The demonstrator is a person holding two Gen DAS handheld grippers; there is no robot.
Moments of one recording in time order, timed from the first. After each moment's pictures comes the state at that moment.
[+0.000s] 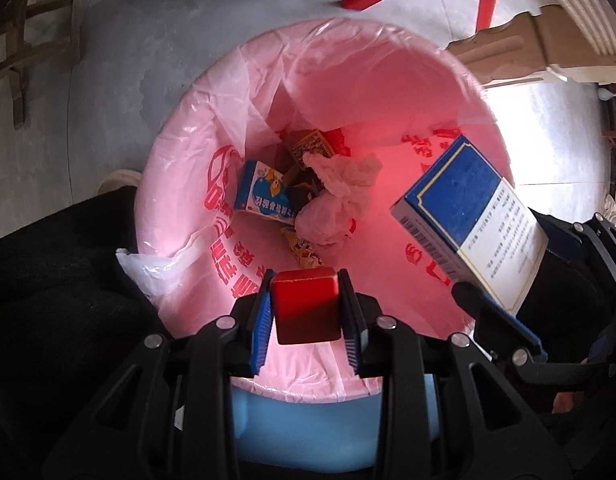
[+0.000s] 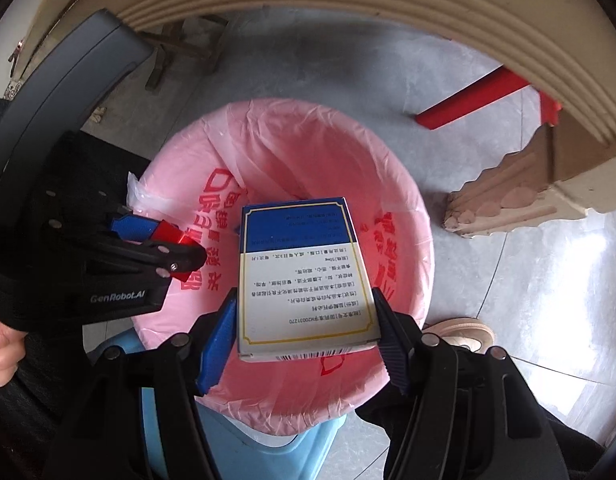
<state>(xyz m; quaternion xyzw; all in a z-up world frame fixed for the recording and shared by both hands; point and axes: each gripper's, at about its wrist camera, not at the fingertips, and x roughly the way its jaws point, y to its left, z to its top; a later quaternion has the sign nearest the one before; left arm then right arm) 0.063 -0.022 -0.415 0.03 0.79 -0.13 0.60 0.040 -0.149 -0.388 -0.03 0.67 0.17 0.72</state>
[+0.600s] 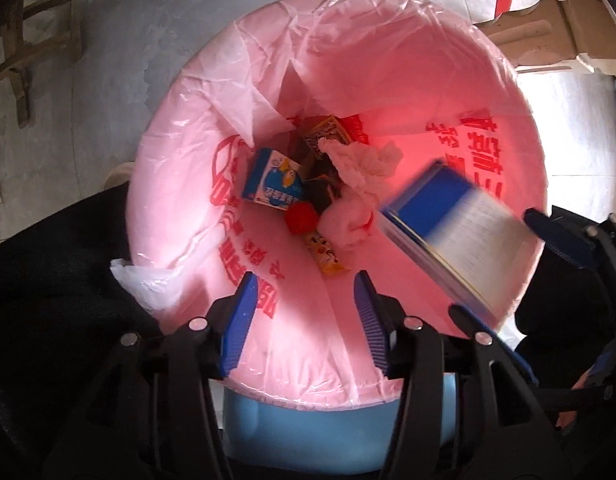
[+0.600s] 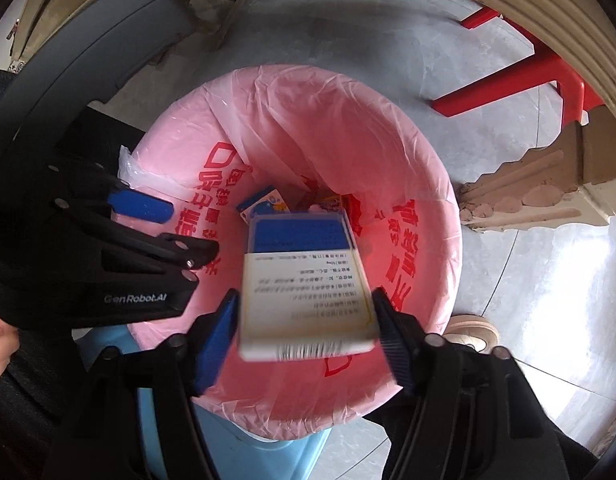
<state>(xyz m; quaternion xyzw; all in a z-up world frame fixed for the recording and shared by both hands) 0.067 -0.031 -0.434 0.06 0.80 -0.11 0.59 0.041 -0.140 -0.404 -0.05 0.69 0.18 0.70</state>
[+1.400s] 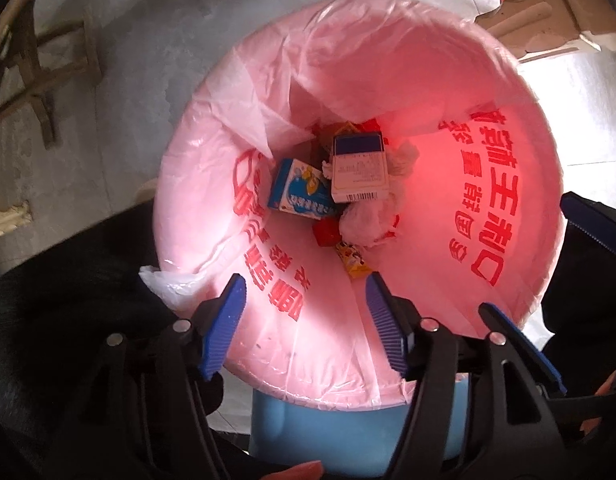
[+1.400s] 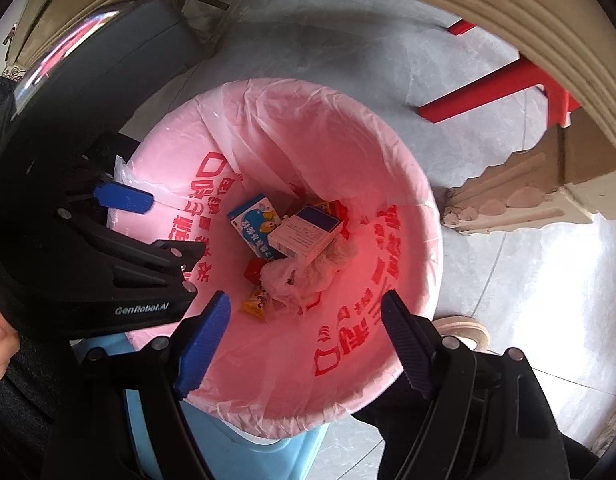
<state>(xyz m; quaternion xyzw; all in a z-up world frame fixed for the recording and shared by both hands) 0.068 -0.038 -0.419 0.13 0.78 -0.09 0.61 0.038 -0.146 -0.392 -0.06 0.67 0.16 0.72</state>
